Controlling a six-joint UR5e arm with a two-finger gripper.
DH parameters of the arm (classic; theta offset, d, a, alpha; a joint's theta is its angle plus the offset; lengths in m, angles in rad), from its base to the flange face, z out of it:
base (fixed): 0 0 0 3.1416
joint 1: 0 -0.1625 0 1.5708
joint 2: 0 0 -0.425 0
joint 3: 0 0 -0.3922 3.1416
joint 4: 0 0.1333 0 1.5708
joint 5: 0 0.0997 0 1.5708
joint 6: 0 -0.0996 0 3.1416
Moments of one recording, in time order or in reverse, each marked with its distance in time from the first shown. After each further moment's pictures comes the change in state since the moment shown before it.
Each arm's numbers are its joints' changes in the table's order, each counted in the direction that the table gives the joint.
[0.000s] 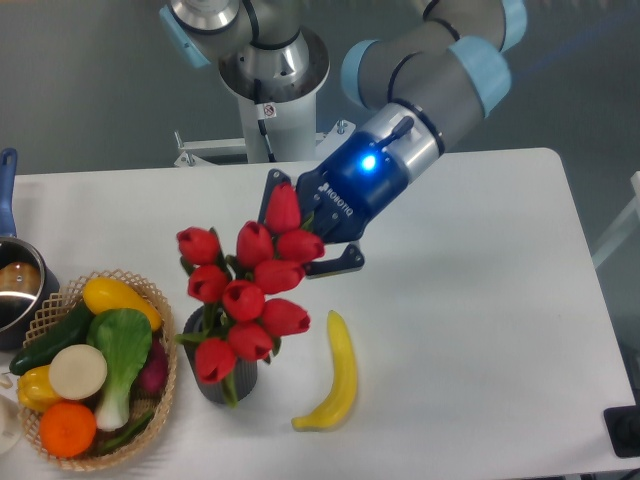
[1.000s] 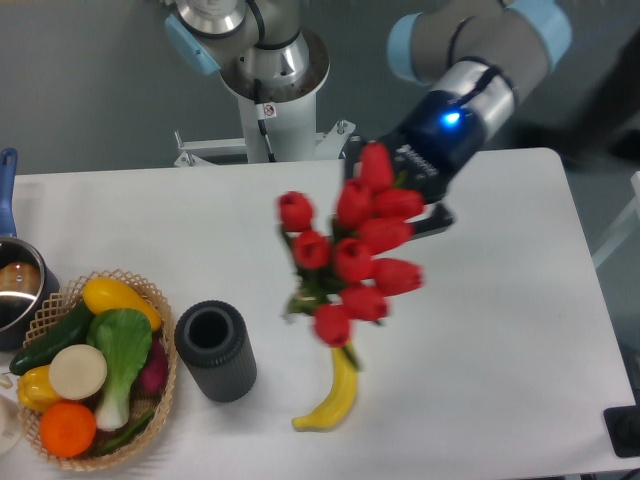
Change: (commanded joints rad) arm -0.216 -0.005 0.011 0.000 0.038 -0.103
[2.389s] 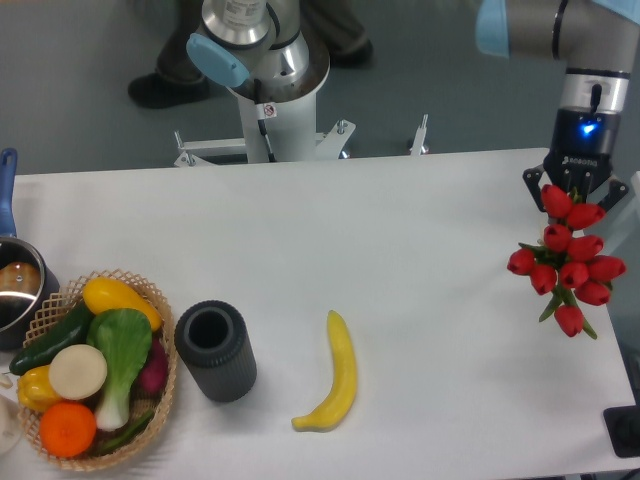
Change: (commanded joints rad) arm -0.137 0.043 0.058 -0.100 0.866 -0.433
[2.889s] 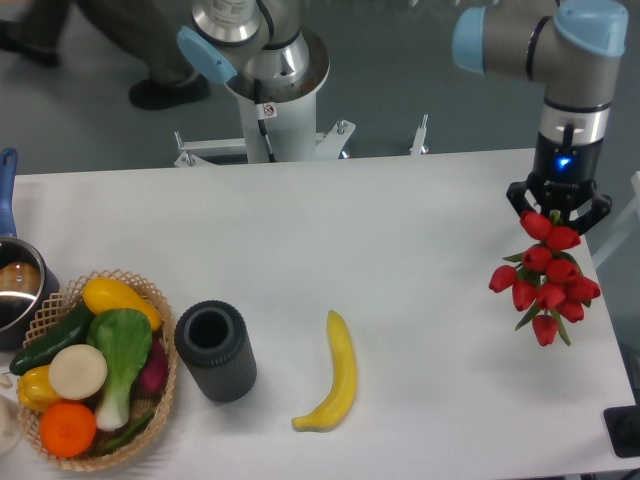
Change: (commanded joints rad) arm 0.121 0.017 -0.098 -0.115 0.318 0.018
